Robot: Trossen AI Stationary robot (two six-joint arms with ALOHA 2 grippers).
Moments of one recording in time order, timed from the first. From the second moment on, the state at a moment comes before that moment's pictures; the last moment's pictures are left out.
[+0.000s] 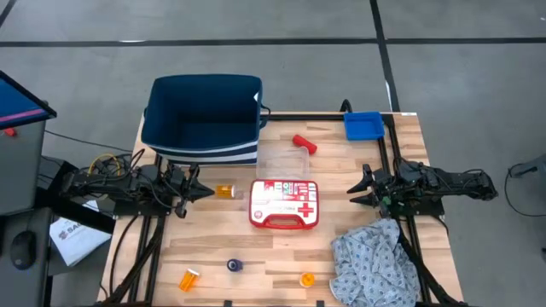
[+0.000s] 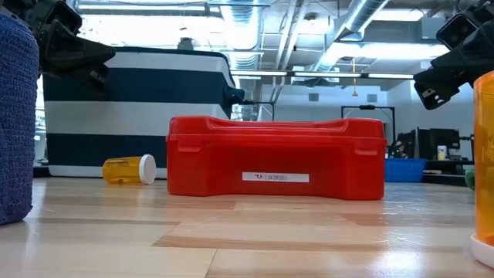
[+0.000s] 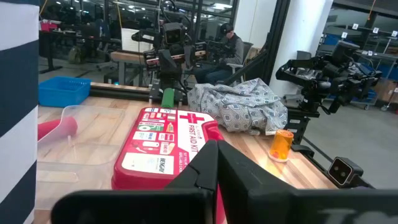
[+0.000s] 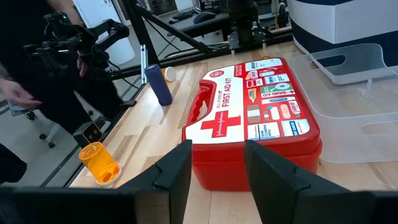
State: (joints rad) left arm -0.05 0.06 0.01 0.08 0.06 -0.14; right arm 0.04 0.00 0.14 -0.34 -0.16 0.24
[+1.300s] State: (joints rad) left arm -0.05 0.06 0.01 0.08 -0.01 -0.23; right arm 0.04 0.00 0.14 -0.34 -0.16 0.24
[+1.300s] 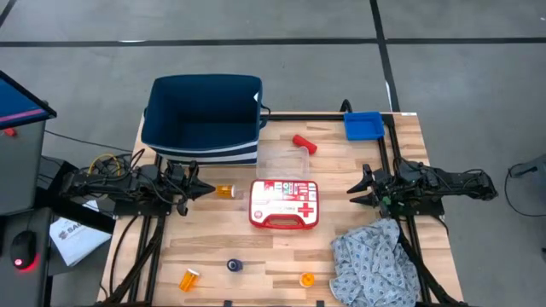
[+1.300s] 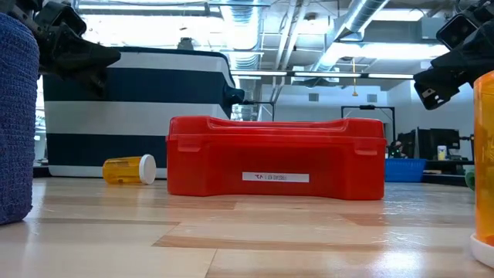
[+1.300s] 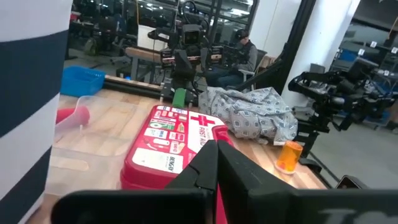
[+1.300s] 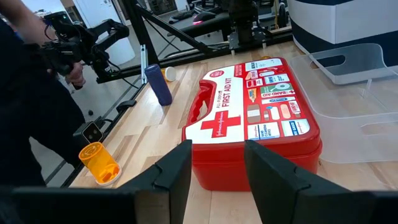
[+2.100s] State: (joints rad) left arm -0.05 0.06 0.01 0.09 -0.07 -0.35; right arm 0.04 0.00 0.14 -0.34 -0.15 0.16
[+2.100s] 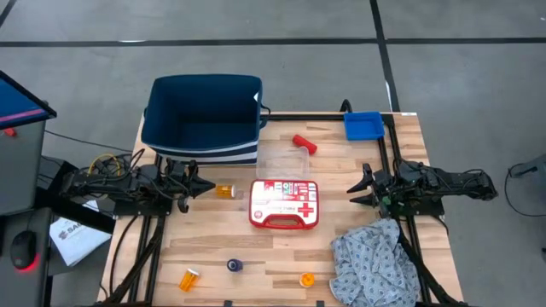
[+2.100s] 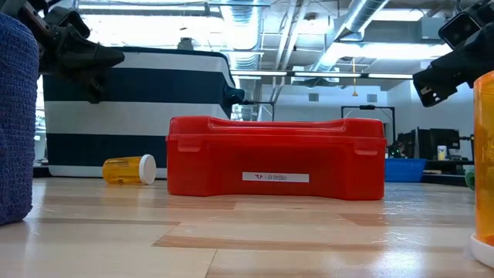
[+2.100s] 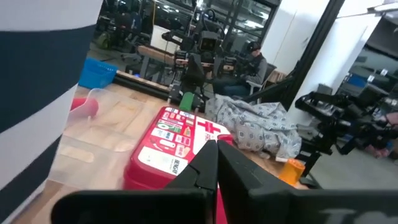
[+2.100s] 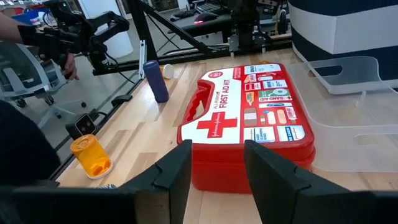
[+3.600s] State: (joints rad) left arm -0.05 0.06 0.01 0.10 -0.07 -0.35; right arm 0.06 0.08 0.14 -0.42 -0.21 0.49
